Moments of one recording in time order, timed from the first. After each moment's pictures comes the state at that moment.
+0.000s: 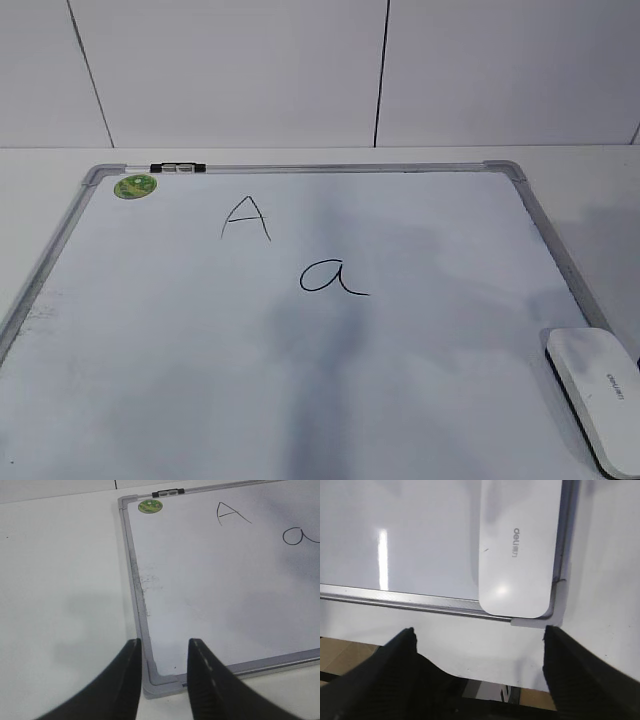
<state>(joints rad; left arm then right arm) 0.02 0.01 -0.51 -0.21 1.11 0.18 0.08 1.11 -0.83 0.21 1.19 -0.08</state>
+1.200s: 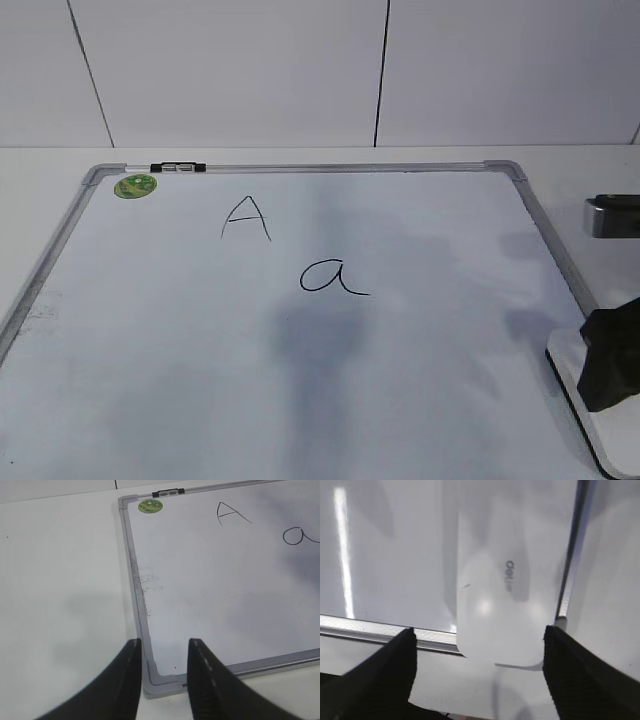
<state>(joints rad) 0.02 0.01 -0.51 -0.21 1.11 0.18 0.20 1.39 -0.83 0.10 1.04 -0.01</state>
